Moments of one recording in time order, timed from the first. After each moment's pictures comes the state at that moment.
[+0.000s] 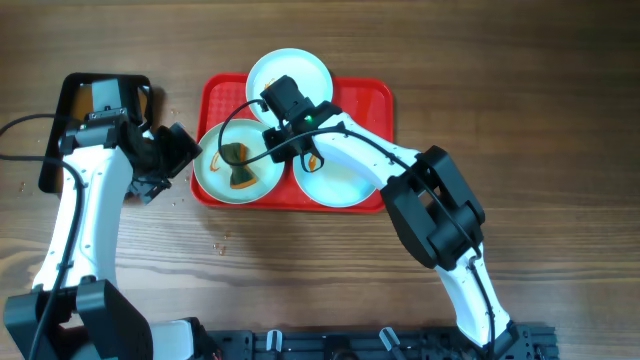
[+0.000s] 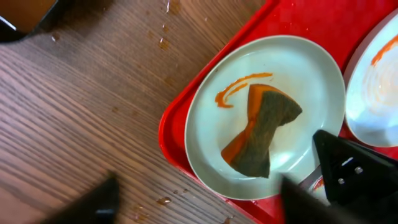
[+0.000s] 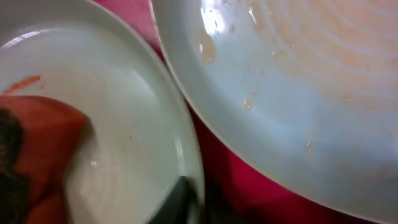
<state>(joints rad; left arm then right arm) 0.15 1.53 1.19 -1.00 0.13 -0.59 0.70 2.29 1.70 -0.52 -0.10 0.27</state>
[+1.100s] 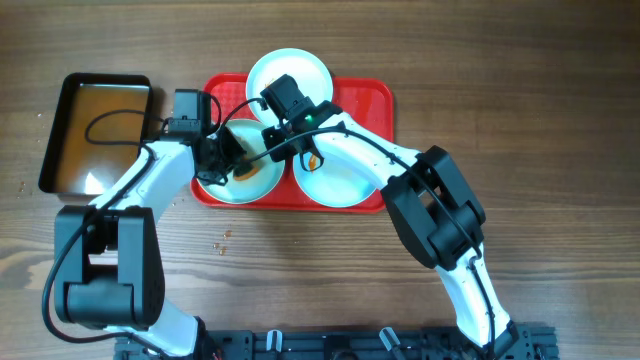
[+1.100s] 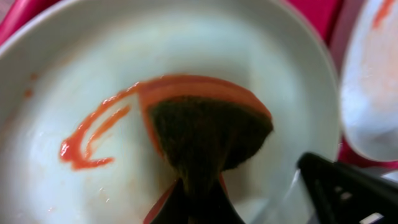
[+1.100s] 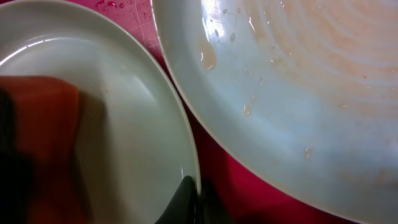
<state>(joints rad) -0.07 1.76 1.00 -0.46 0.20 -0.70 0.70 2.29 1.70 -0.51 -0.10 0.27</state>
